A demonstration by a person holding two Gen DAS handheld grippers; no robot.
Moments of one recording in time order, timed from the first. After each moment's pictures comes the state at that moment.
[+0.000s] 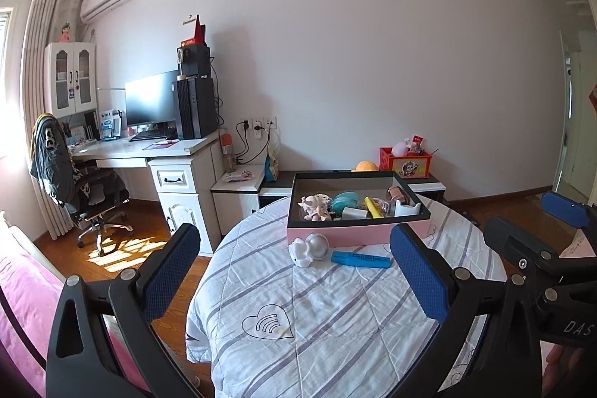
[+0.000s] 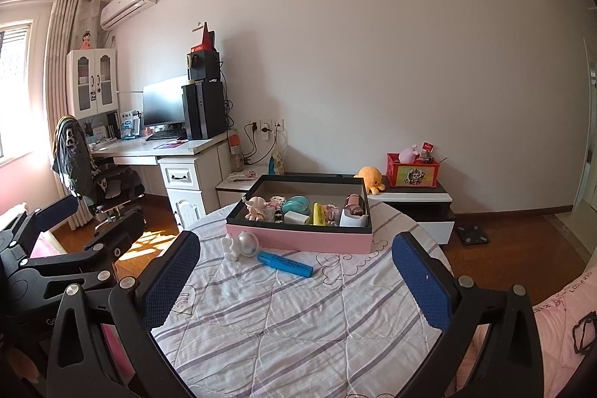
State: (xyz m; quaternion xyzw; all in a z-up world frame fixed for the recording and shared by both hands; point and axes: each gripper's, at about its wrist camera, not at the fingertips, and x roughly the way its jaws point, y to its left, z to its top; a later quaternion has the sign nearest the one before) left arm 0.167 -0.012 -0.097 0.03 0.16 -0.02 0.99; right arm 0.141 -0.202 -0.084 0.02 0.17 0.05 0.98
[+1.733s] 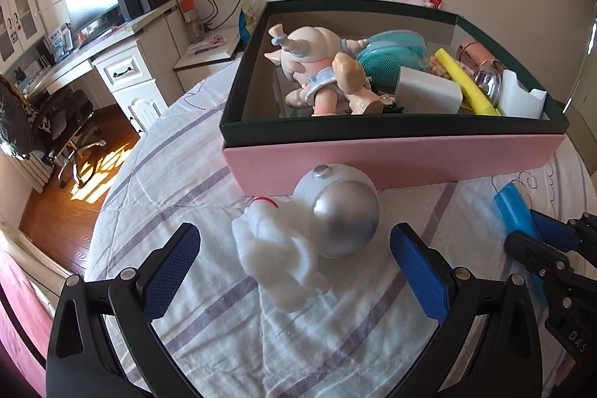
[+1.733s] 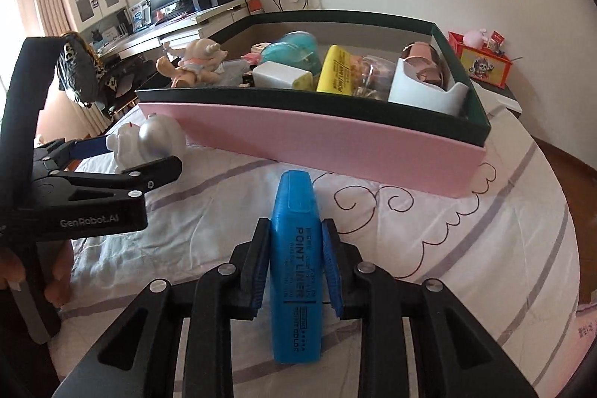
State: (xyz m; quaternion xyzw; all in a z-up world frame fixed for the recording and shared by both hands) left arm 0.448 -0.045 -0.263 0.06 0.44 -0.03 0.90; right arm 0.378 -0.231 -0.257 0.01 0.42 0.15 0.90
